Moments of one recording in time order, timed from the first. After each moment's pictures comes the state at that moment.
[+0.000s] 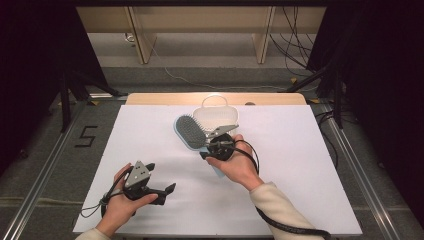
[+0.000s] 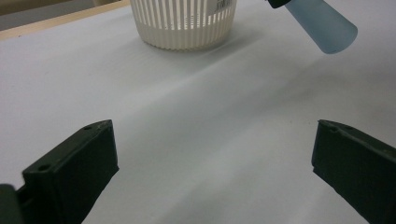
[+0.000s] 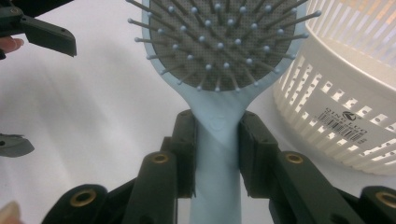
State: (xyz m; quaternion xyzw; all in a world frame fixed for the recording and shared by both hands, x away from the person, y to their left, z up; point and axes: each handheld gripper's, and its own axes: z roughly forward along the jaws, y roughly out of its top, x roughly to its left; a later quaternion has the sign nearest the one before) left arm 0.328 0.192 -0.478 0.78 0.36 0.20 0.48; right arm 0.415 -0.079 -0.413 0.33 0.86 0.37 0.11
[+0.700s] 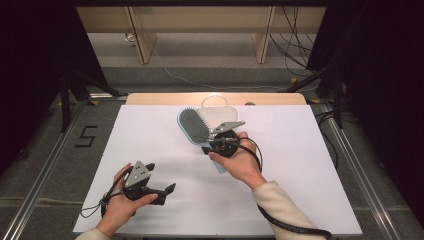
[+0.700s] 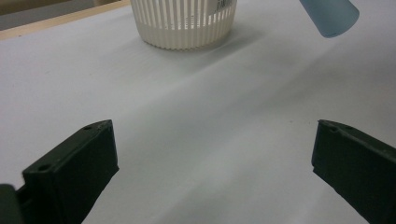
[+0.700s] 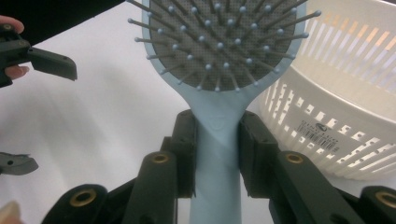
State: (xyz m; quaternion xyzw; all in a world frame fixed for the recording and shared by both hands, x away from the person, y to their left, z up) left arm 0.328 0.192 -0.478 0.78 0.36 0.20 0.48; right arm 0.417 -0.088 -0.403 0.34 0.84 0.40 0.11
